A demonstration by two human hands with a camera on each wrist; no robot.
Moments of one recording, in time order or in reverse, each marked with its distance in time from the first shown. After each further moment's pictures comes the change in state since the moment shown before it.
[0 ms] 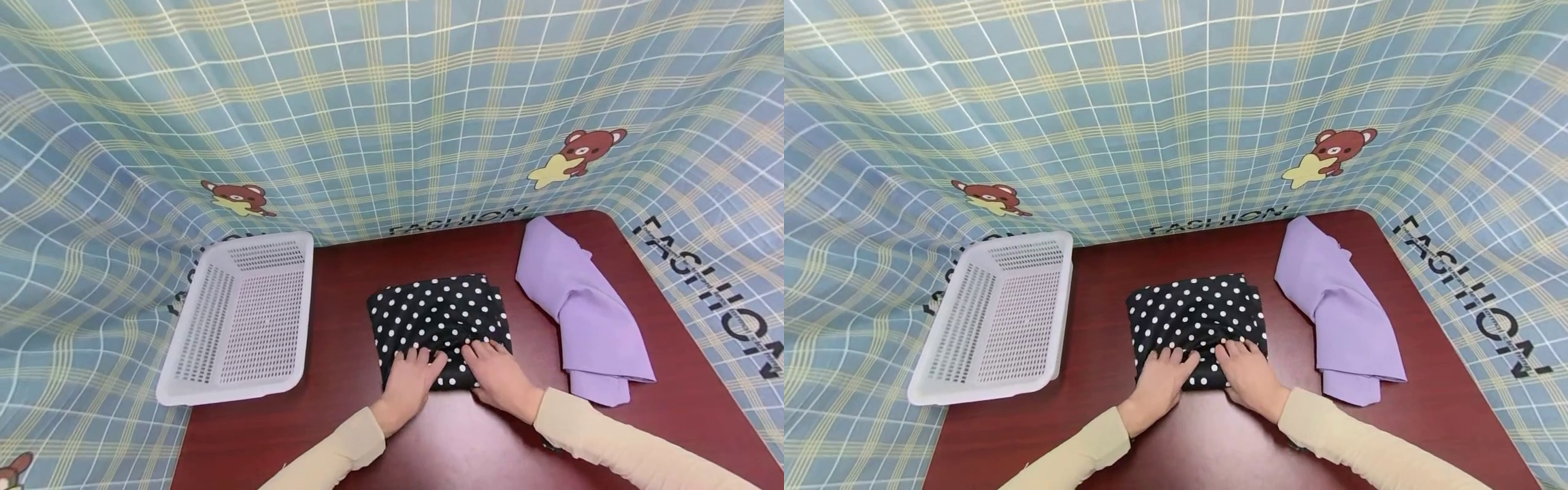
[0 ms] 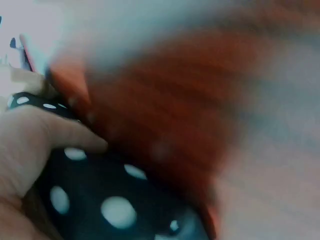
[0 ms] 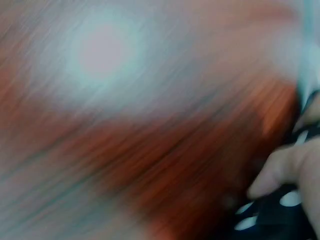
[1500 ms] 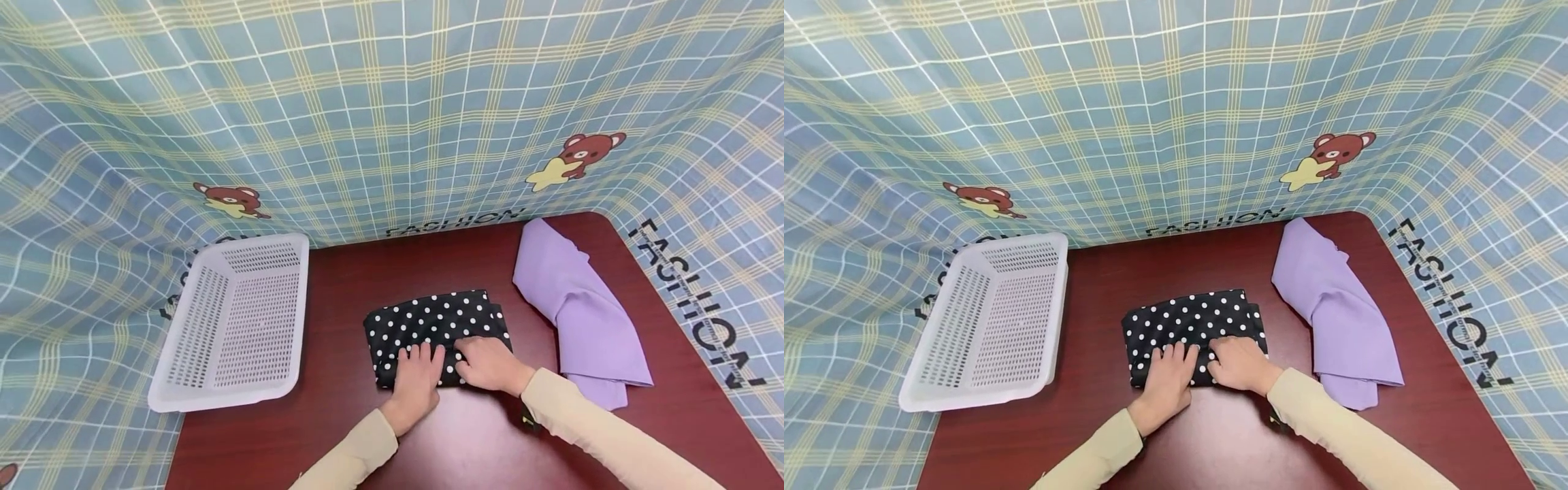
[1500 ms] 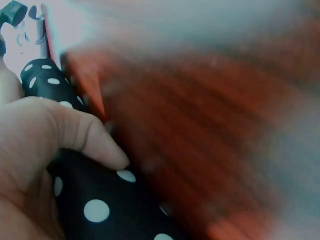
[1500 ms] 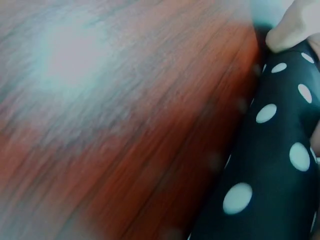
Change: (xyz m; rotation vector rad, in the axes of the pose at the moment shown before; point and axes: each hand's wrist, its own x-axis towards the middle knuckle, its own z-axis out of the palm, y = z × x) left_hand 0.021 0.014 0.011 -0.129 -0.133 -0.097; right_hand 0.035 0.018 0.000 0.261 -0.206 0.171
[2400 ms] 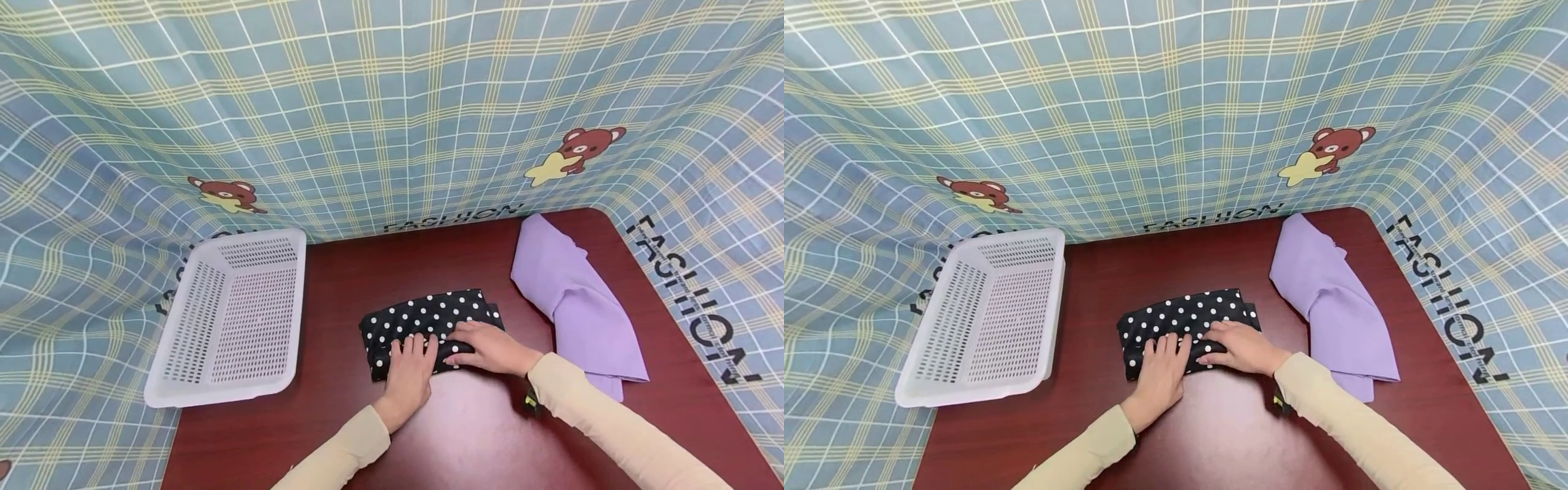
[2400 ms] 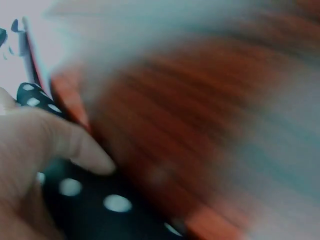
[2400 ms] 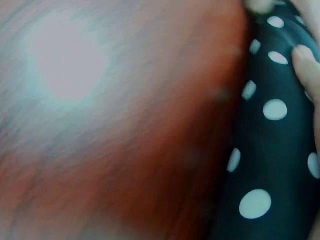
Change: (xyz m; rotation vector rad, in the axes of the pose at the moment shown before) left_hand 0.001 -0.009 0.006 0.005 0.090 -0.009; right_hand 0.007 0.030 -0.008 0.130 -0.085 -0.196
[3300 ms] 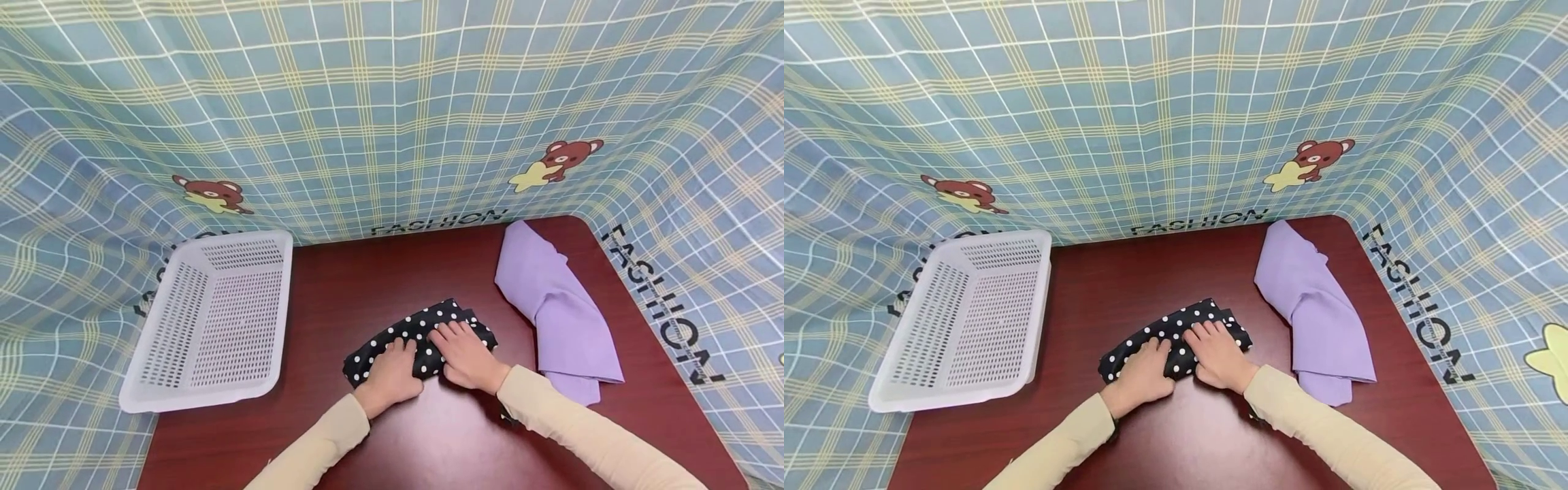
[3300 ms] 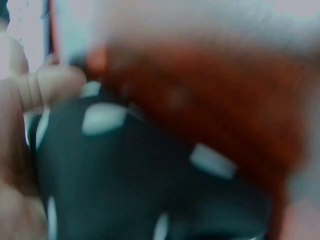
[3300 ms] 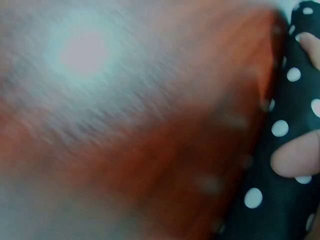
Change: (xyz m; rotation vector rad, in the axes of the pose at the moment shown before) left_hand 0.007 -0.013 -0.022 -0.450 -0.231 -0.089; right_hand 0.001 -0.026 0.015 -0.320 0.169 -0.039
